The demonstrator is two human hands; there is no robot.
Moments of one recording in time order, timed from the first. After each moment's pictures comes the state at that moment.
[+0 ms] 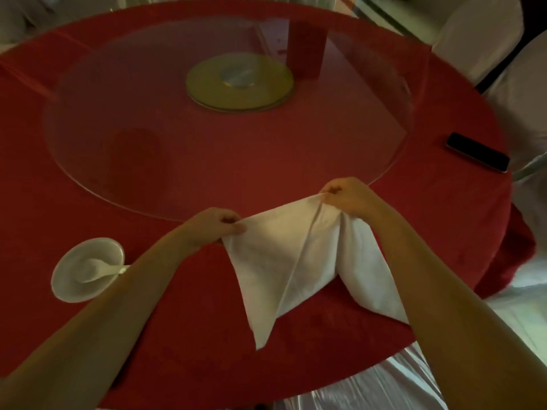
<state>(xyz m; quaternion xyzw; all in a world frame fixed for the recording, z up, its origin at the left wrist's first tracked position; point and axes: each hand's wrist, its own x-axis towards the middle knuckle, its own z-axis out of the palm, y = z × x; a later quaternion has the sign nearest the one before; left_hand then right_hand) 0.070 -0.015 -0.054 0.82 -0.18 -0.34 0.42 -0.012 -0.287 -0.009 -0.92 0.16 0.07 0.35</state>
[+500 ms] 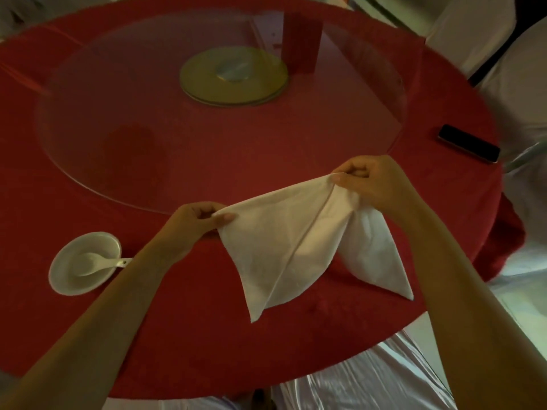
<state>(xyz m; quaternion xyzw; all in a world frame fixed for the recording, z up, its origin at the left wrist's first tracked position) 0.039 0.002 -0.037 0.72 -0.15 -0.27 0.62 -0.063 -0.284 0.046 -0.90 0.13 -0.08 0.42</state>
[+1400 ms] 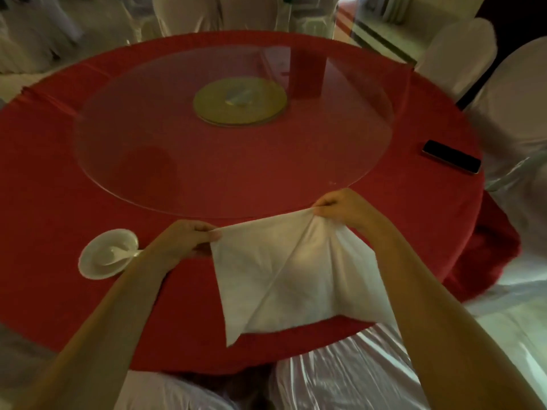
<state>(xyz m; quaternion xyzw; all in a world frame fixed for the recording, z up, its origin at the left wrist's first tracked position) -0.009 0.017 0.001 0.79 -0.01 -0.32 0.52 -0.081 -0.280 0.019 -0.91 0.13 0.05 0.39</state>
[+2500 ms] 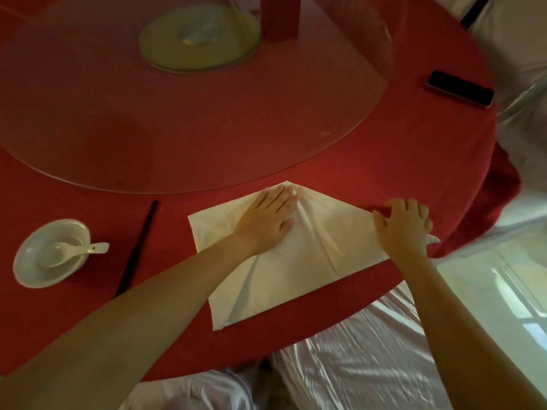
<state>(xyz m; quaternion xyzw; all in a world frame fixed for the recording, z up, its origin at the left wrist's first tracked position) -0.010 -0.117 -0.147 0.86 -0.51 -0.06 0.04 -0.168 -0.328 -0.116 -0.90 0.41 -0.07 0.12</state>
